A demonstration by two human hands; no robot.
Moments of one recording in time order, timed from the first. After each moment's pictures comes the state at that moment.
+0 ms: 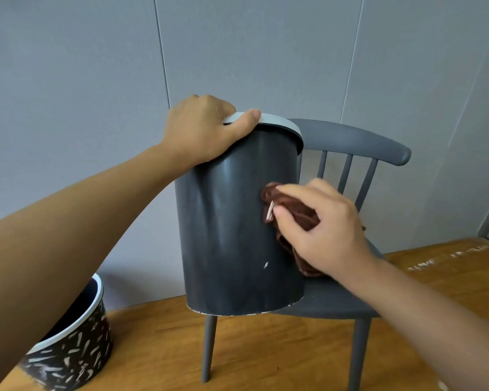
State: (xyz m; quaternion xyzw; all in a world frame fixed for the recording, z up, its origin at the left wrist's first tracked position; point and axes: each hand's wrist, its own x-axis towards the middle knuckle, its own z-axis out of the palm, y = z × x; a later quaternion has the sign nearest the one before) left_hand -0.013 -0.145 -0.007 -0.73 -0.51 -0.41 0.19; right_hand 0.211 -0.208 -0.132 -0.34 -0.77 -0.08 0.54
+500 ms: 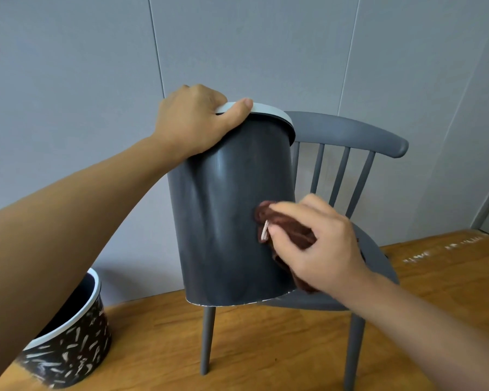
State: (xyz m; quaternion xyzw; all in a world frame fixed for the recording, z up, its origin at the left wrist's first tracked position) left_hand -0.016 -0.143 -0.007 -0.72 -0.53 -0.41 0.19; right_hand 0.211 -0.223 -0.160 -0.33 -0.78 -0.04 0.52
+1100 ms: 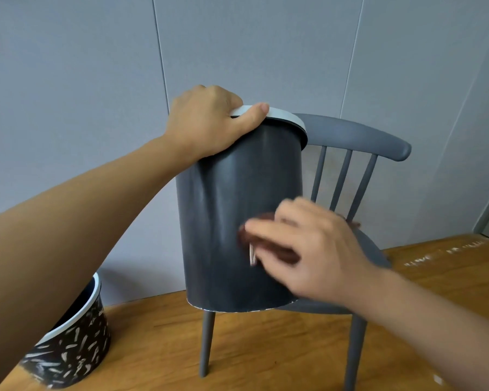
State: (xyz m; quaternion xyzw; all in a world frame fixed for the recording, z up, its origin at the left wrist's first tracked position) left_hand -0.004 -0.146 -0.005 -0.73 -0.51 -0.39 0.21; right_hand 0.204 -0.239 -0.134 -0.27 -0.86 -0.17 0.39
